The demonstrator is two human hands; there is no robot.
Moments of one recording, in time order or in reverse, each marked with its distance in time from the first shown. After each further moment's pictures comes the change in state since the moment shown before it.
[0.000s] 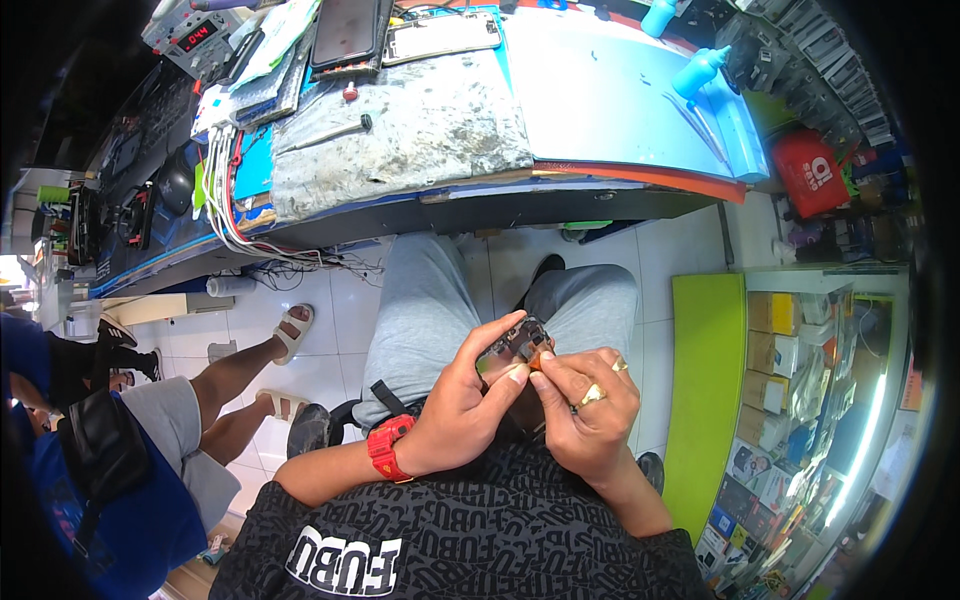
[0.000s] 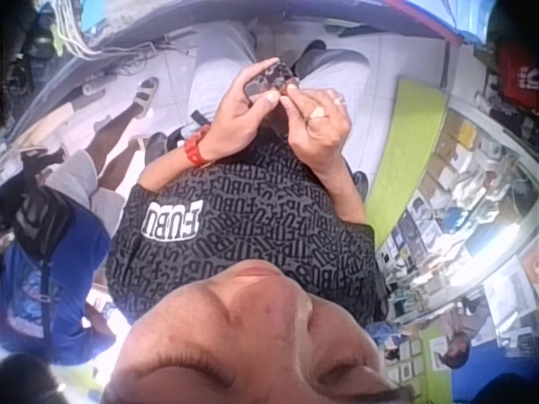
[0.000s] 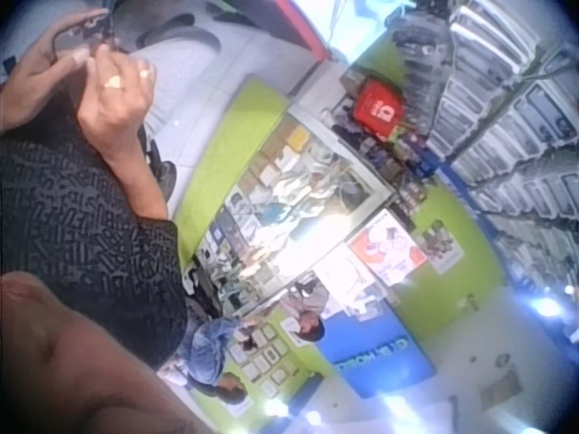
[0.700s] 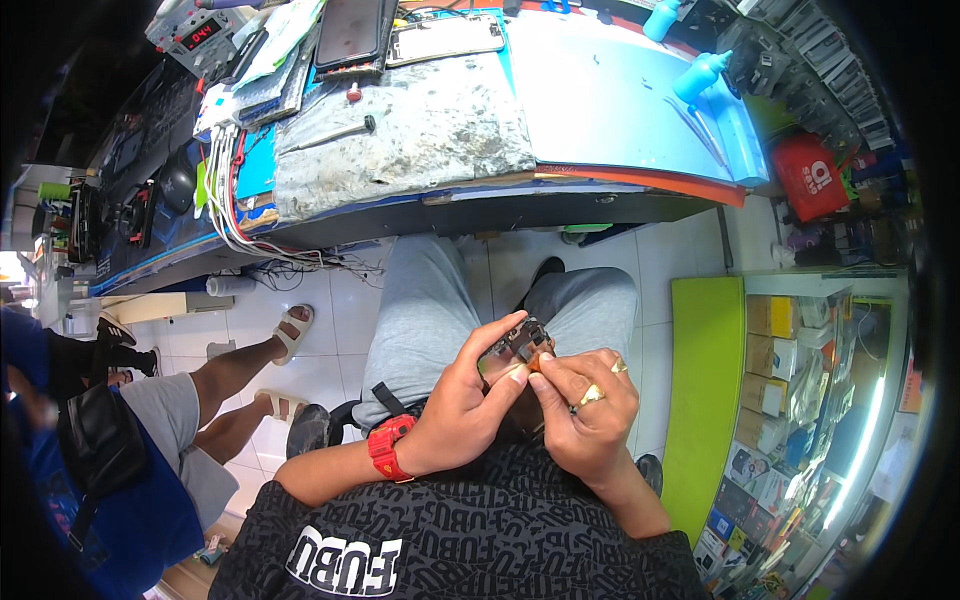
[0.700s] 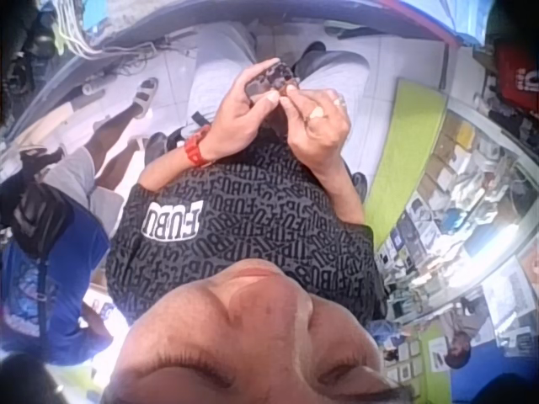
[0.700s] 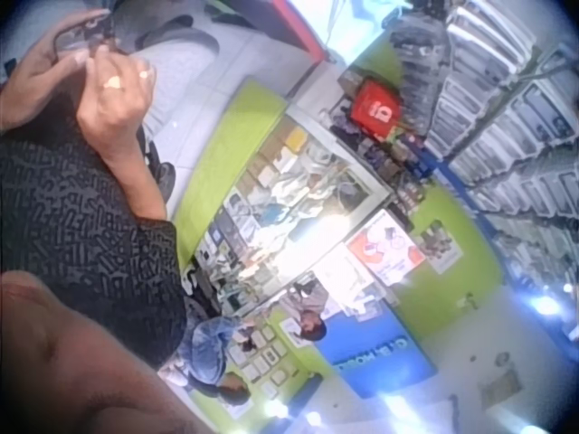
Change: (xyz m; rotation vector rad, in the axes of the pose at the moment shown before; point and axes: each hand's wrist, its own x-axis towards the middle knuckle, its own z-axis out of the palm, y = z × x) left_hand 0.002 -0.001 -0.001 0.002 -0.005 -0.001; right_hand 0.002 -0.001 0.001 -0.001 -0.002 0.002
